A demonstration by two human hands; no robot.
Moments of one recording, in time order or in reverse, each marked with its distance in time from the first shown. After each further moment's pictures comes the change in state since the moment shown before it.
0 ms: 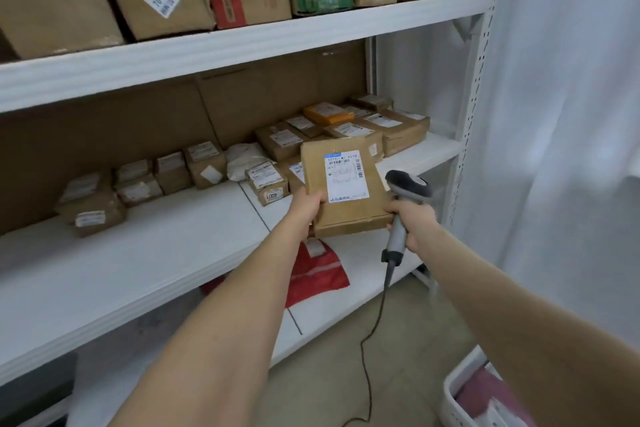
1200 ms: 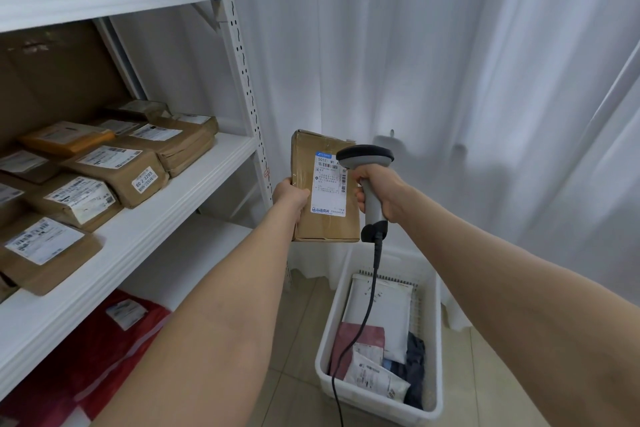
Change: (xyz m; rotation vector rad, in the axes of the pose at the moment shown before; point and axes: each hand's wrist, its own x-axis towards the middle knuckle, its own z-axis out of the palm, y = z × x) left_hand 0.020 -0.005 0.357 0.277 -0.442 0.043; right_hand 0.001 -0.107 -0.247 -0.003 0.276 -0.033
